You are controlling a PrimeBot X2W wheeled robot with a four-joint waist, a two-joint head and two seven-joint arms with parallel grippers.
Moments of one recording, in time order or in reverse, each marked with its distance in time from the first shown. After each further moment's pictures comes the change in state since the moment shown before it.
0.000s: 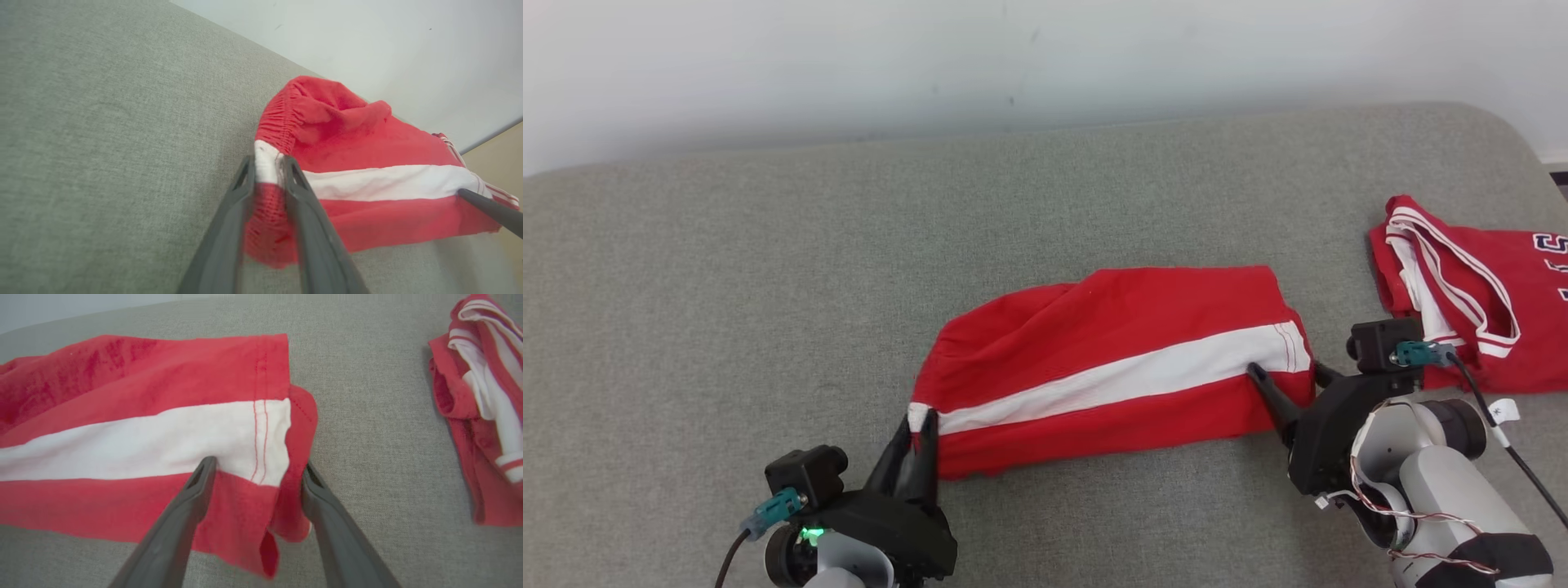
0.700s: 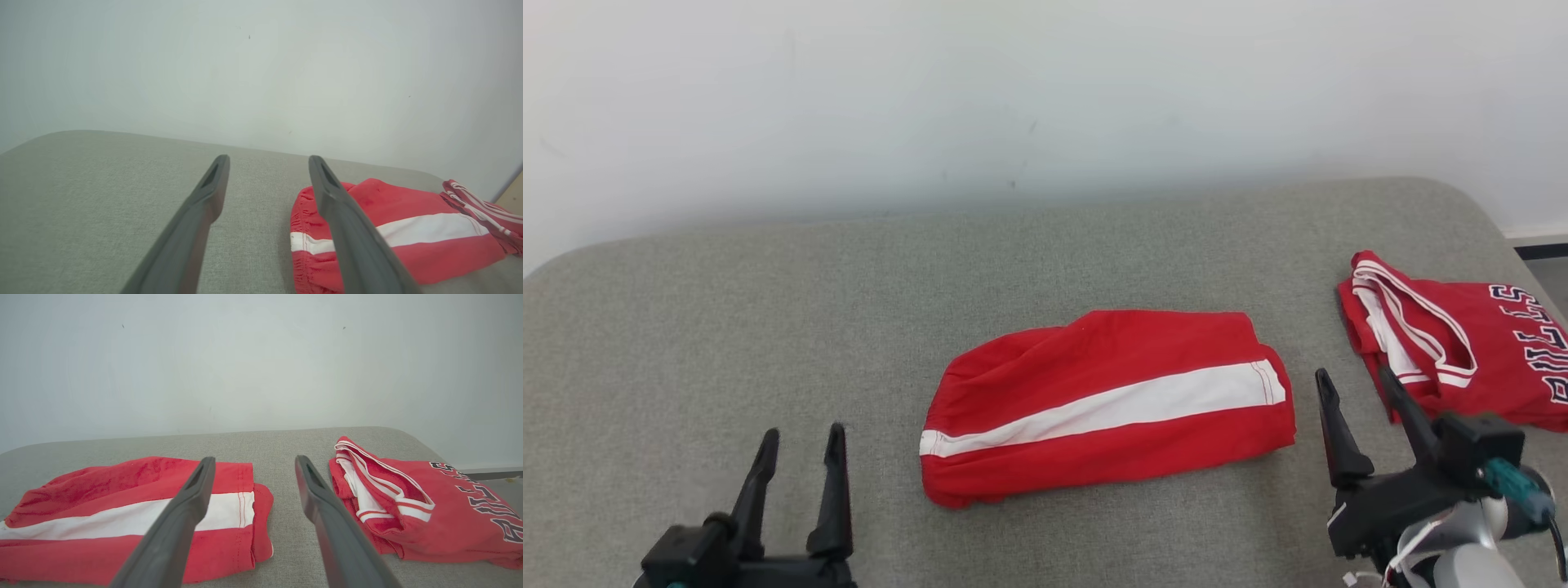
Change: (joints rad) left arm 0.276 0.011 0.284 -0.429 0.381 -0.028 -0.001; right arm 0.265 0.079 -0.228 -0.270 -0.224 0.000 -0.329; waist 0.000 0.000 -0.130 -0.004
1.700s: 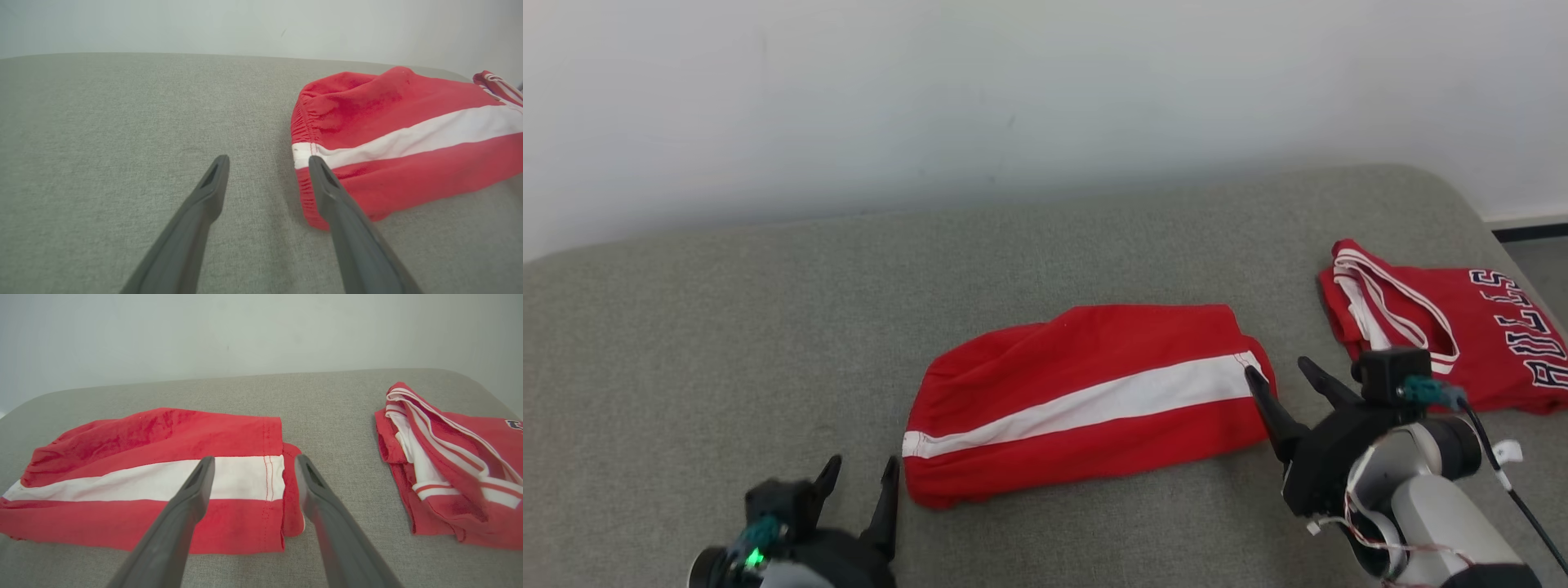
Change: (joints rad) left arm -0.155 -0.007 -0.019 0.416 0.113 -0.049 0.062; right arm -0.165 -0.063 0.199 0.195 0.179 0.000 0.149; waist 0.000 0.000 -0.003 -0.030
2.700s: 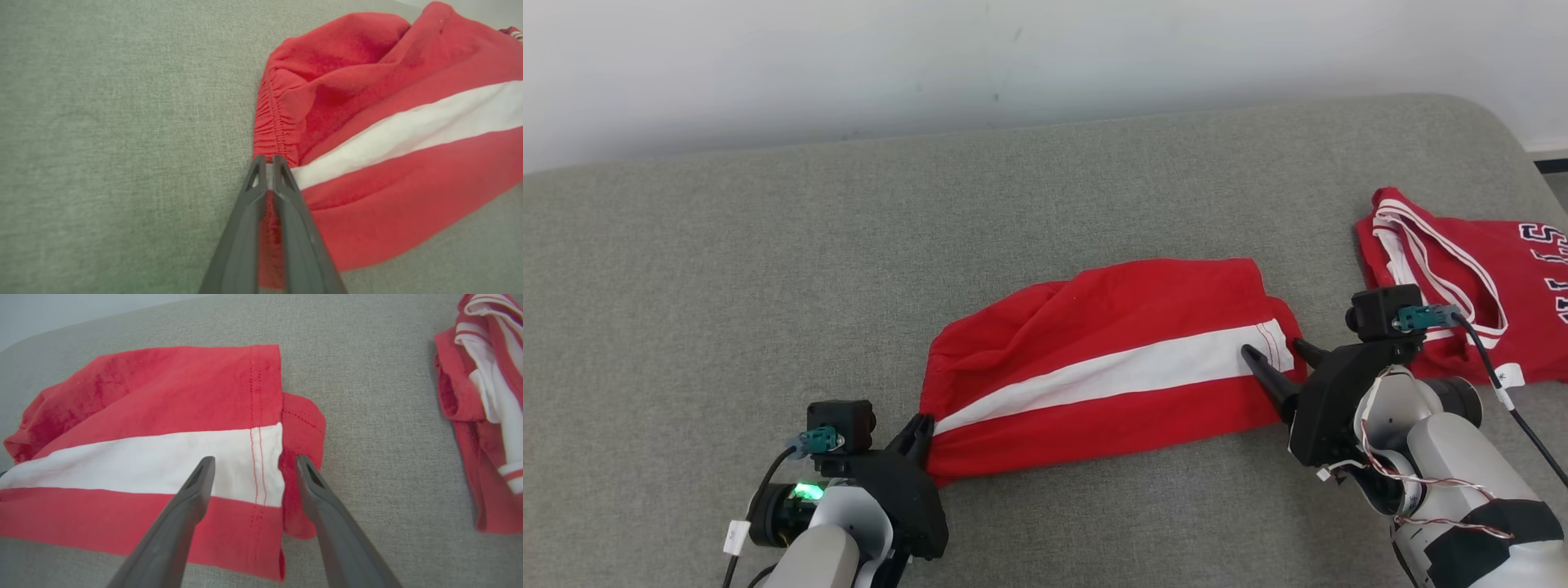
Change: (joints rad) left arm -0.237 -0.002 -0.222 0.149 -0.230 0.064 0.194; right arm -0.171 -0.050 0.085 0.090 0.171 0.000 0.254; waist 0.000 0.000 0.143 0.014
